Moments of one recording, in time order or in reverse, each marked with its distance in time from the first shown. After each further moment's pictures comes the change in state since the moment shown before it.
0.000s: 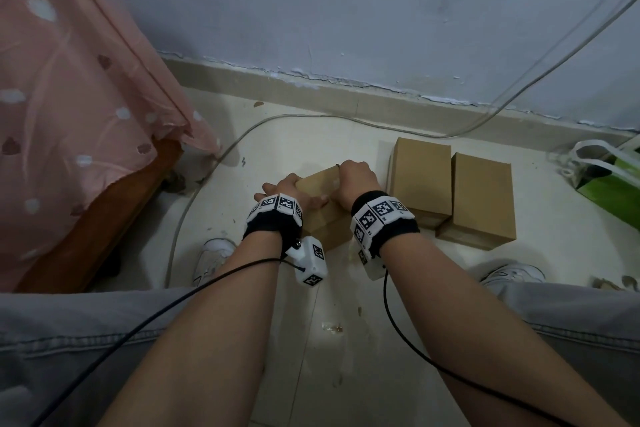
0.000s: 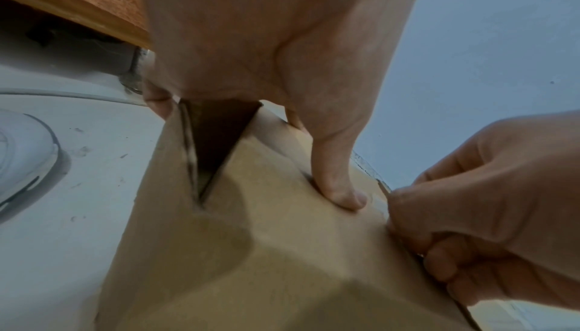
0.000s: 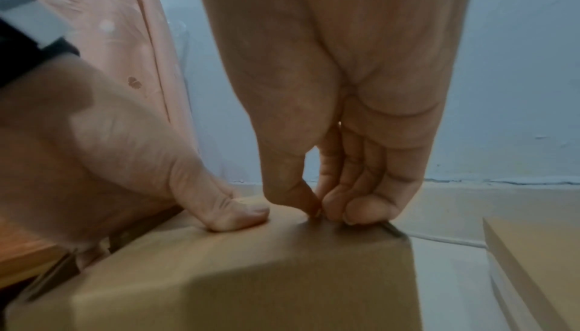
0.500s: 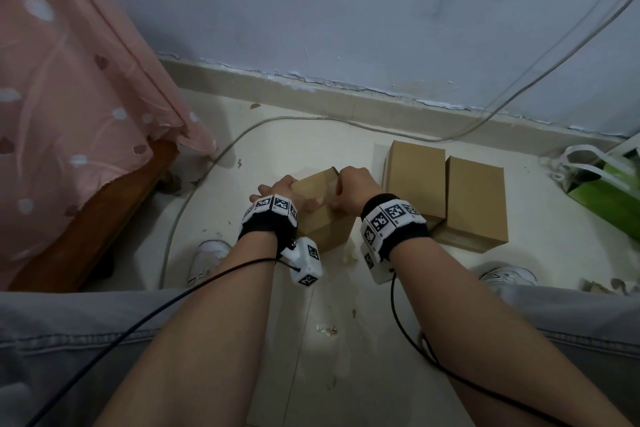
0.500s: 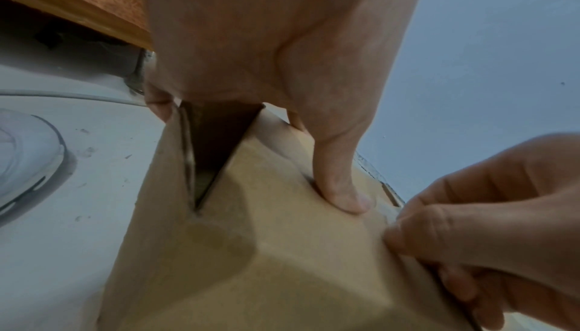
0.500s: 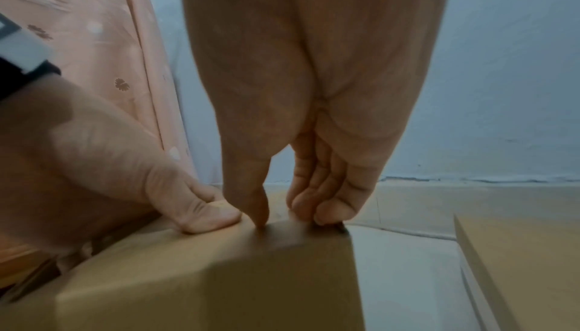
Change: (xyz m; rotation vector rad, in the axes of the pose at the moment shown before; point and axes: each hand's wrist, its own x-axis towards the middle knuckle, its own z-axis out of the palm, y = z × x) left_hand 0.000 -0.001 -0.003 0.009 -0.027 0.000; right_hand -0.005 0.014 -0.009 0.057 -0.099 -0.078
